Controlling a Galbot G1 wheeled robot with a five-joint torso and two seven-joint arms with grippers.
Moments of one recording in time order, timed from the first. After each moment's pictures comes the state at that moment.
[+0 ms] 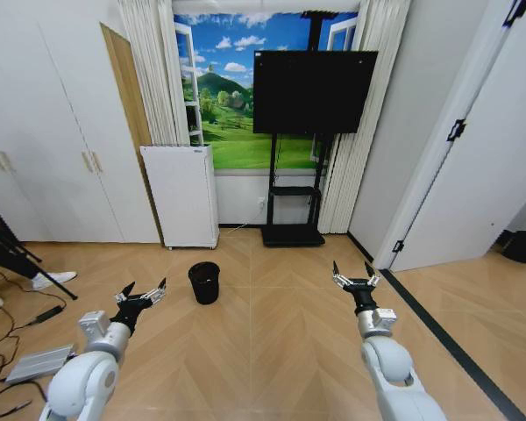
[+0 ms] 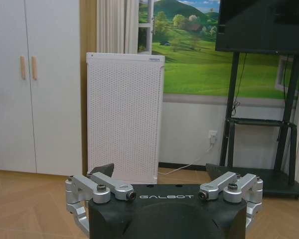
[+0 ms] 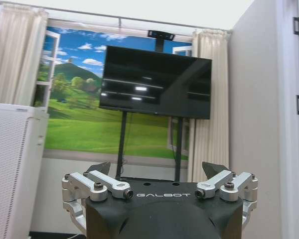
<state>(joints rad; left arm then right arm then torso) 1.39 -1.25 -0.80 -2.16 -0.45 0.45 -0.02 -1.24 1.28 0.66 1.87 0.20 0.08 0.02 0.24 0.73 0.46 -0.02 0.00</state>
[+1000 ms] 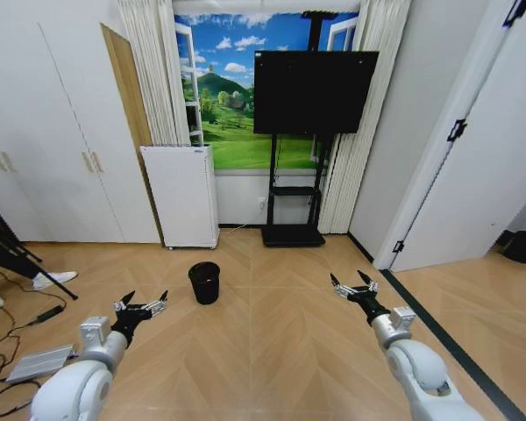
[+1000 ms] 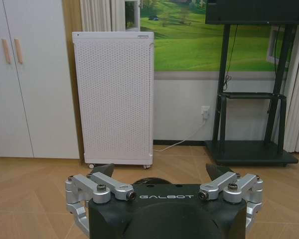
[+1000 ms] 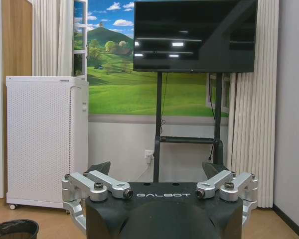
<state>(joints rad) 1.42 -1.28 -0.83 -2.24 -0.39 0.60 0.04 -1.30 1.13 0.70 1.92 0.44 -0.14 -0.12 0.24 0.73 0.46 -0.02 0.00</state>
